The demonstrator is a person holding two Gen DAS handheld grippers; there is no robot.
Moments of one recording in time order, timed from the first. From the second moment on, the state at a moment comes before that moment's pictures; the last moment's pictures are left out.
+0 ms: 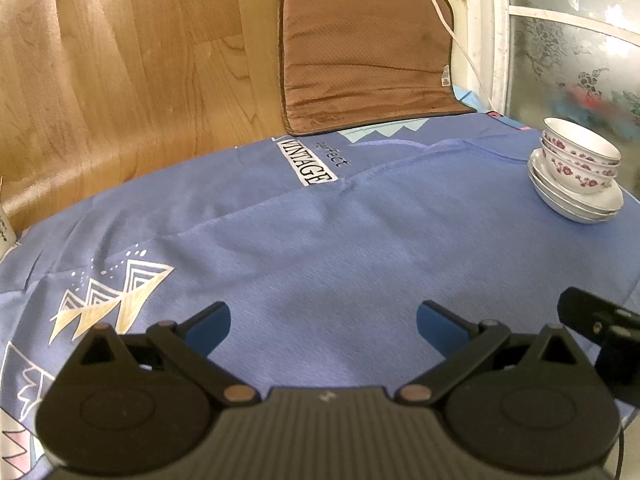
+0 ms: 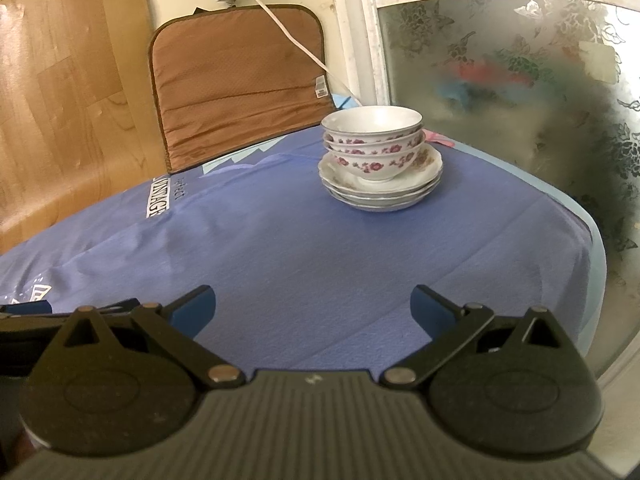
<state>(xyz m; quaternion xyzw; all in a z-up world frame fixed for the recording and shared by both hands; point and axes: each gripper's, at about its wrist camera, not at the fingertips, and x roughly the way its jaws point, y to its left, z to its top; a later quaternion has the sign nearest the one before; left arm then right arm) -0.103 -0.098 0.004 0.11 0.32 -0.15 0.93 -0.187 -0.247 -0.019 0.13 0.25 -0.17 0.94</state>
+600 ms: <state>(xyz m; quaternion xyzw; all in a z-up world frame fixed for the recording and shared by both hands) -0.101 -0.097 0.005 0.11 0.32 -0.16 0.93 -0.187 -0.248 -0.018 0.13 0.24 -0.16 0.95</state>
